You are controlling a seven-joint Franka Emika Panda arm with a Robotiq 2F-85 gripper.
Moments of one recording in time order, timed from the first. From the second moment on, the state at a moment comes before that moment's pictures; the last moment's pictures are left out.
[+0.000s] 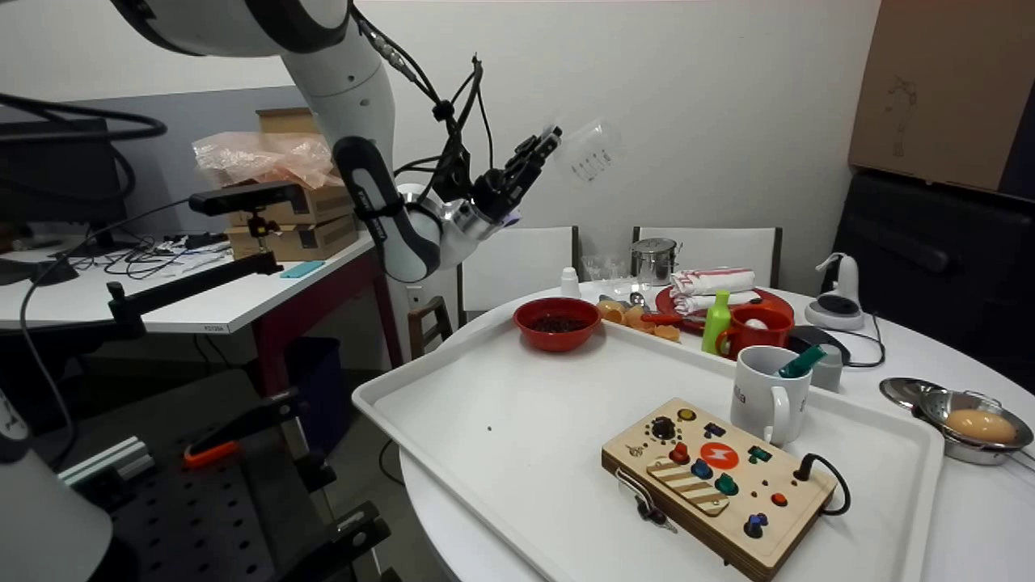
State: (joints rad) arm 0.54 1.18 0.07 -1.36 -1.89 0.85 -0.19
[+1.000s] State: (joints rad) arm 0.51 1.18 0.09 -1.34 -1.88 0.87 -0.11
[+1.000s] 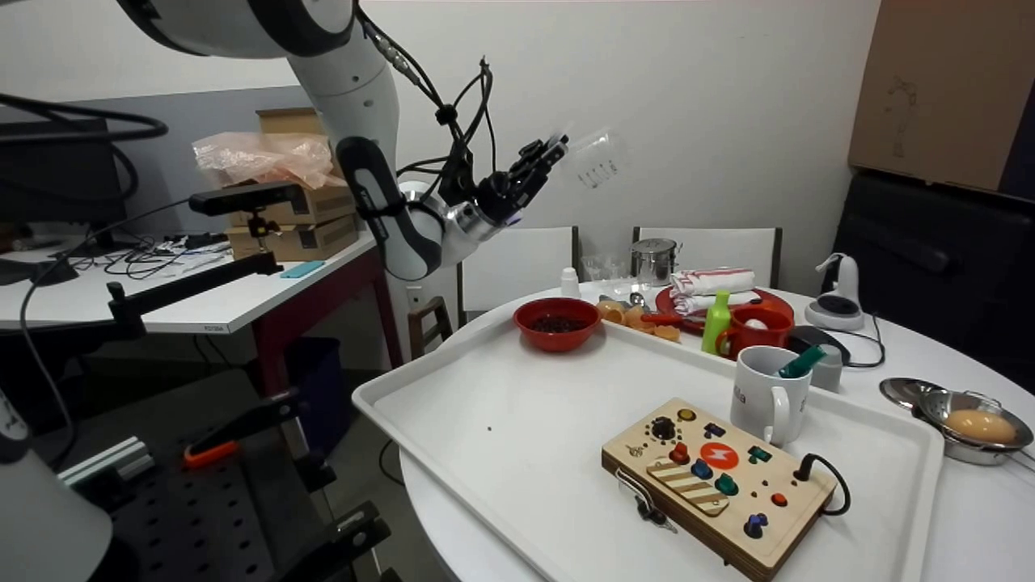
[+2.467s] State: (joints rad) arm 0.53 1.22 0.05 -1.34 -1.94 0.82 -0.15
